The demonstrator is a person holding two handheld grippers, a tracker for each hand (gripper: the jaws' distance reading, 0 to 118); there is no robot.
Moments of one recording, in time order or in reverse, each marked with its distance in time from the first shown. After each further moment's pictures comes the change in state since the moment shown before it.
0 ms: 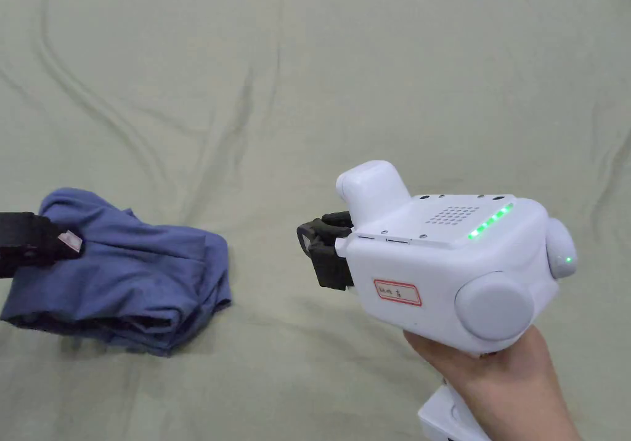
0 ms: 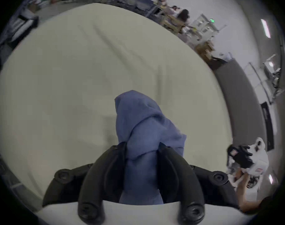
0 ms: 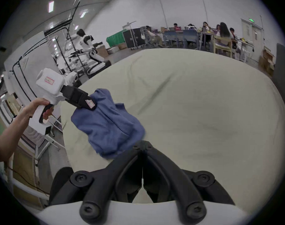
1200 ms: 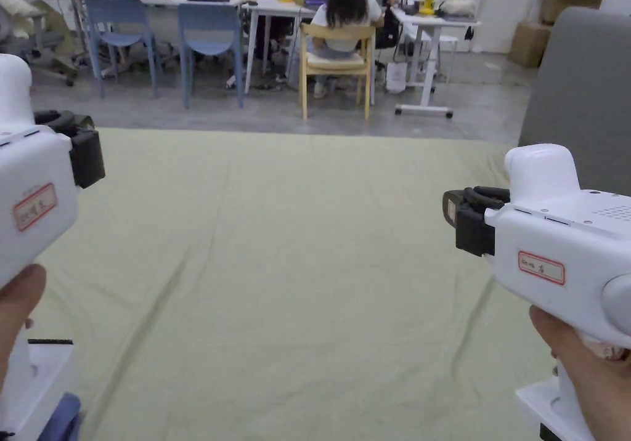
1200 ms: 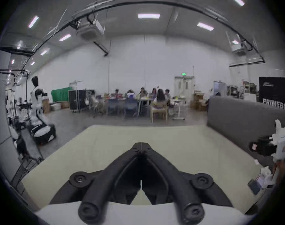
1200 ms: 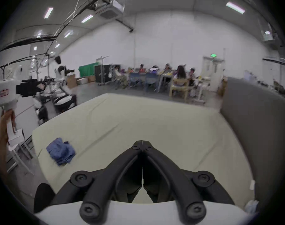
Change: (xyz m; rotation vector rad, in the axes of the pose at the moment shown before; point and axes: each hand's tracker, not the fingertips) left arm 0.383 -0.082 0.175 1.024 0.126 -0.440; right arm 0.112 0.044 0.320 0.479 -0.554 0.020
